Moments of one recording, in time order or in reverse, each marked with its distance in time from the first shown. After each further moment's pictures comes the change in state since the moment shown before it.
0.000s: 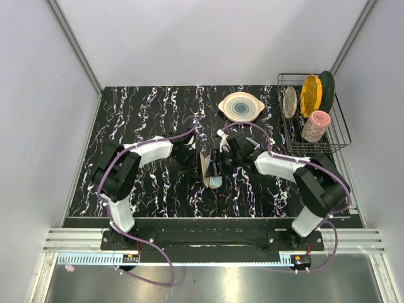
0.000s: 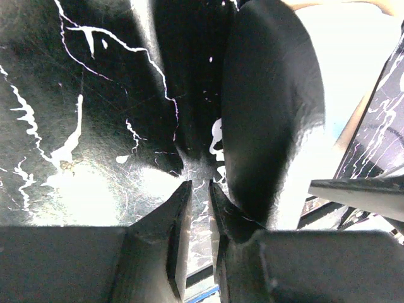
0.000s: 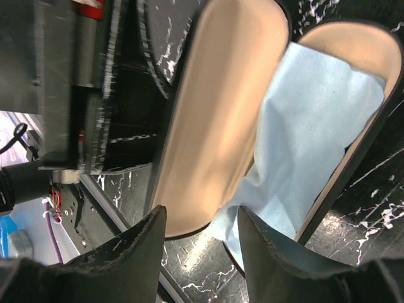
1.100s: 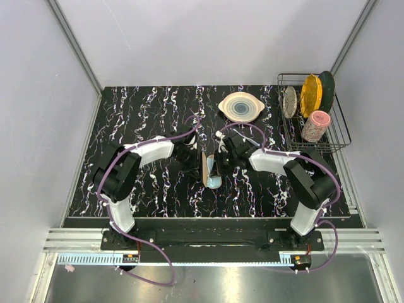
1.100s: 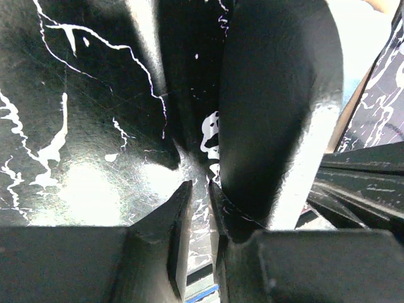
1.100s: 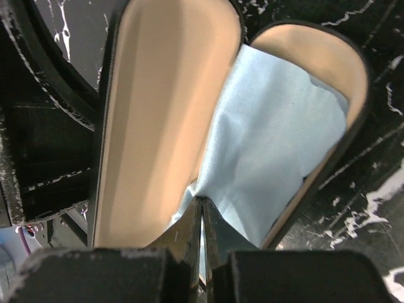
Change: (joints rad) left arm -0.014 0.000 0.015 -0.013 -0.005 0.002; right arm -0.001 0.081 0.055 -0.049 0.098 -0.003
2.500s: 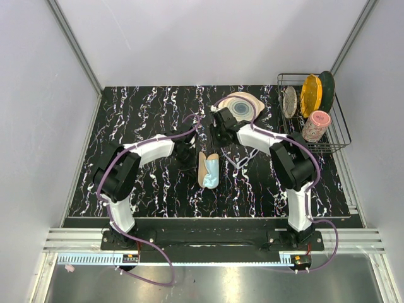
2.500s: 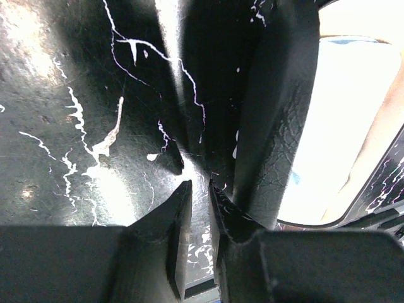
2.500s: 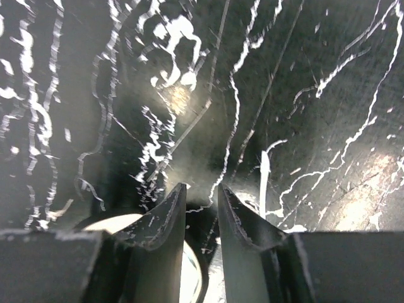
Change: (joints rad) left arm -0.002 0.003 0.030 -0.058 -0.116 0.028; right arm -0.058 0.261 0.492 -0.217 0.343 -0.155
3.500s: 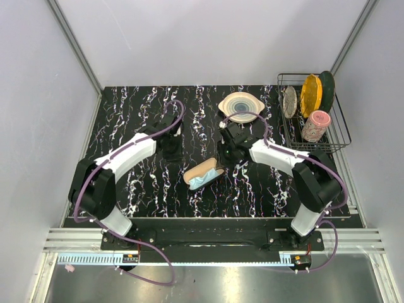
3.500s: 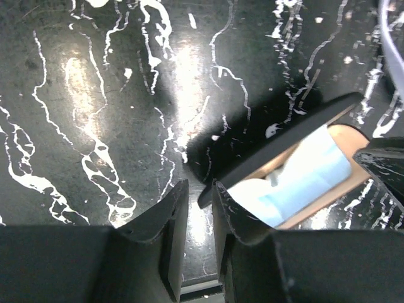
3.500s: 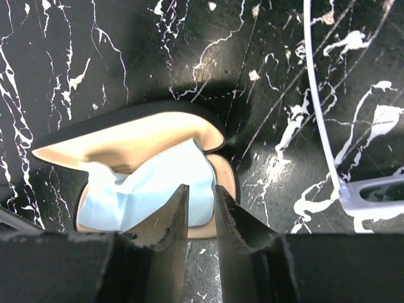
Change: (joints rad) left arm 0.076 -0.228 0.000 -0.098 -0.214 0.038; right arm 0.065 -0.283 -0.300 -0.106 -0.079 0.158
